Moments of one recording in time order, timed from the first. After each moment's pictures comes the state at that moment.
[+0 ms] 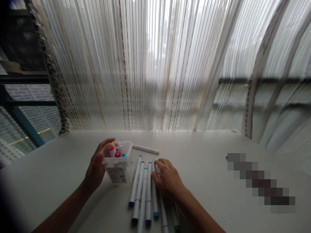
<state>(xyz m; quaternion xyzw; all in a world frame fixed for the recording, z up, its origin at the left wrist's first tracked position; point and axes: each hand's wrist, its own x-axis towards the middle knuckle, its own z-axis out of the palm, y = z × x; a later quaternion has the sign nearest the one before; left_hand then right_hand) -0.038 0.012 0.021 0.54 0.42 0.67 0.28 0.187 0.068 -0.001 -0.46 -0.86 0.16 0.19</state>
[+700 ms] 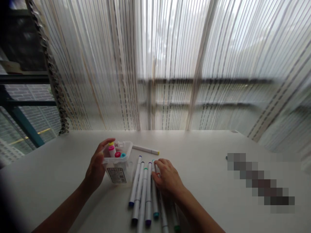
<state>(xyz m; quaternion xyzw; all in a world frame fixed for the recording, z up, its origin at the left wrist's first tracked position) -0.038 0.013 0.021 0.54 0.43 0.67 0.27 0.187 0.069 -0.002 -0.45 -0.86 0.16 0.19</state>
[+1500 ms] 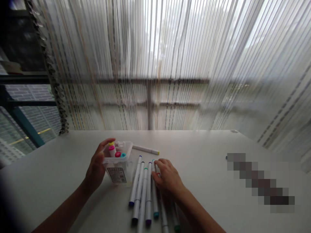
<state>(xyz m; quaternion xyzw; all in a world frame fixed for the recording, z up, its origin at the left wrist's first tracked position) -0.039 0.013 0.019 0.55 0.43 0.66 0.27 0.188 0.071 -0.004 -0.45 -0.86 0.16 0.19</state>
